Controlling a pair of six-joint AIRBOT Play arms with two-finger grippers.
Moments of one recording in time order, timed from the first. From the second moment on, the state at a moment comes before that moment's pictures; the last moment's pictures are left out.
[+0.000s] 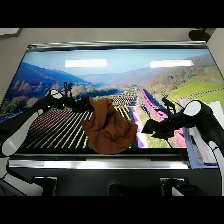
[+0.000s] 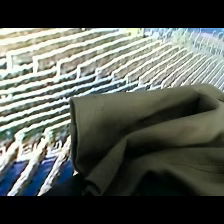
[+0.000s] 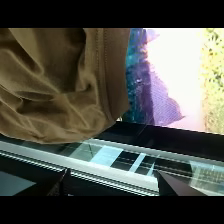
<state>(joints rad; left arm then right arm) -0.14 -1.77 1.31 0.77 -0.87 -1.50 0.03 -1.10 0.92 -1.06 1.39 1.63</state>
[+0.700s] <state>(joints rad) -0.14 -1.77 1.32 0.76 -0.91 -1.46 0.25 -1.11 0.65 -0.93 1.11 1.70</state>
